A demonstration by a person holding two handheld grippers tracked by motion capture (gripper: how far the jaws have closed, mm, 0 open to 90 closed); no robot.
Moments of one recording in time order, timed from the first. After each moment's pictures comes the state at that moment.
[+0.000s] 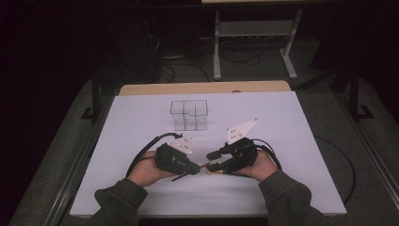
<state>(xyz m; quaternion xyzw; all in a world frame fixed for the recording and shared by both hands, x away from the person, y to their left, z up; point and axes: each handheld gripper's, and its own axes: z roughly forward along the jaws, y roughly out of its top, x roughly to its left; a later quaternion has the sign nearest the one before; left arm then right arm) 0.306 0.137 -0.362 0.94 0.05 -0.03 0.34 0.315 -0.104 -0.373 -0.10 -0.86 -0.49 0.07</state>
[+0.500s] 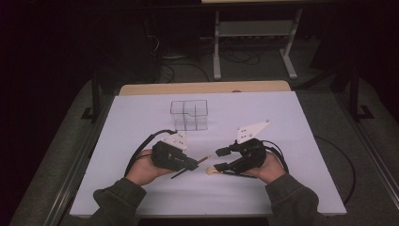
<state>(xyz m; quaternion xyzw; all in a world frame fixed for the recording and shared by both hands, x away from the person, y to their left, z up) 0.311 0.147 -0.360 0.92 0.08 -0.03 0.37 0.314 -0.128 -0.379 -0.14 -0.85 -0.50 0.05</state>
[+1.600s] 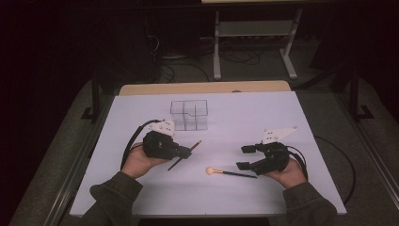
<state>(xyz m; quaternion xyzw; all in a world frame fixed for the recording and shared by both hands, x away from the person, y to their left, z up) 0.336 0.176 -0.355 0.90 0.13 -0.02 0.42 0.308 -0.192 -0.401 -0.24 -0.84 -0.50 0.00</state>
